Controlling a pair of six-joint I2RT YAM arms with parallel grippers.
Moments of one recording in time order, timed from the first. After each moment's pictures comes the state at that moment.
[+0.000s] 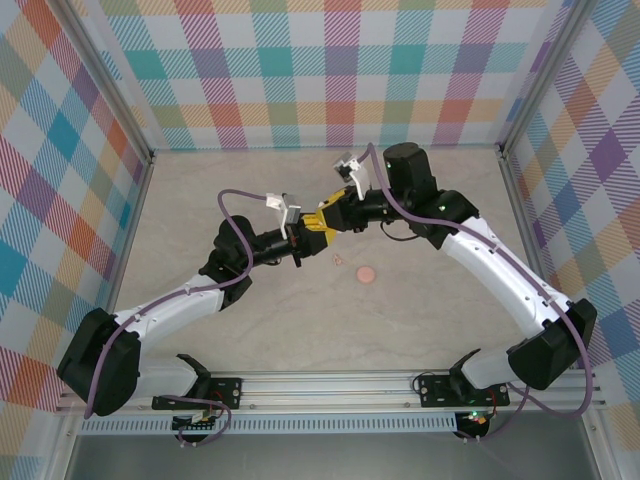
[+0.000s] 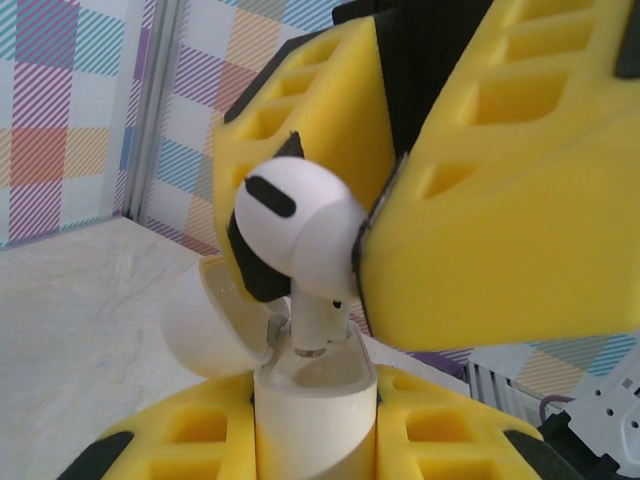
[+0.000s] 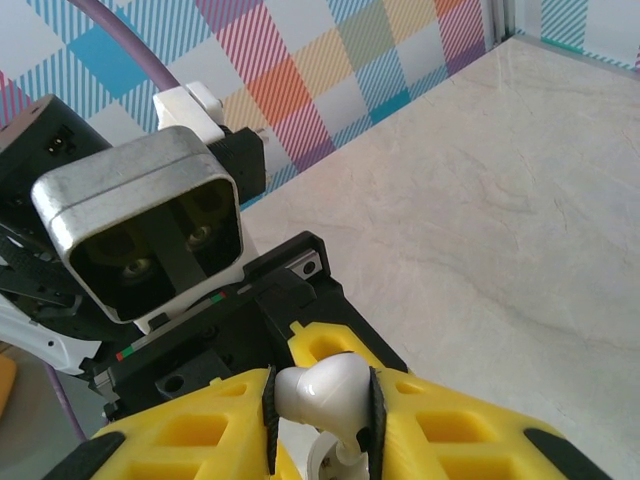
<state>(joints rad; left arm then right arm) -0.61 1.27 0.70 0.68 0.60 -0.37 0.63 1.40 1.45 -0.55 -0.66 0.08</state>
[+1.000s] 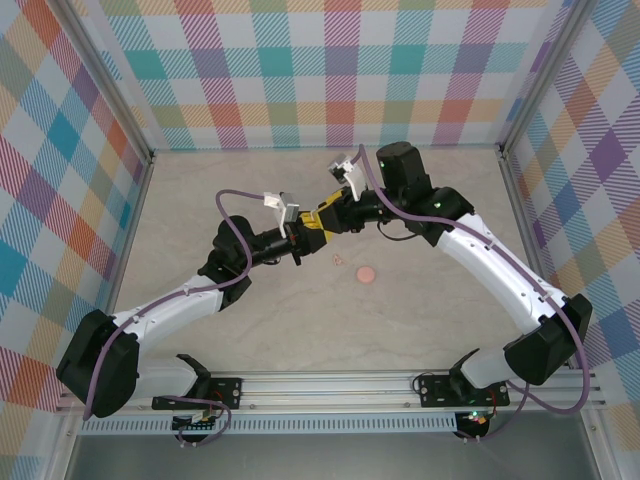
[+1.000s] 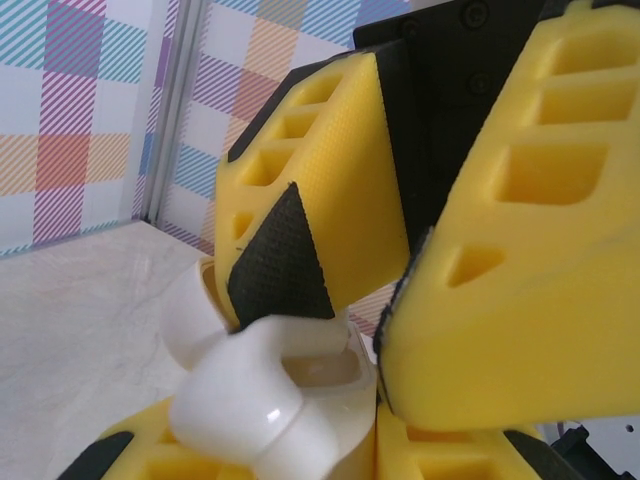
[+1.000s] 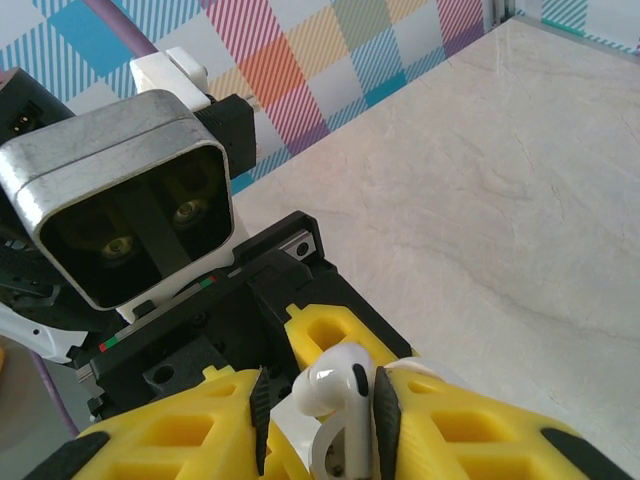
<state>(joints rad) -0.61 1.26 0.70 0.67 0.57 -0.37 0.64 1.43 1.49 -0.60 -0.63 0.04</state>
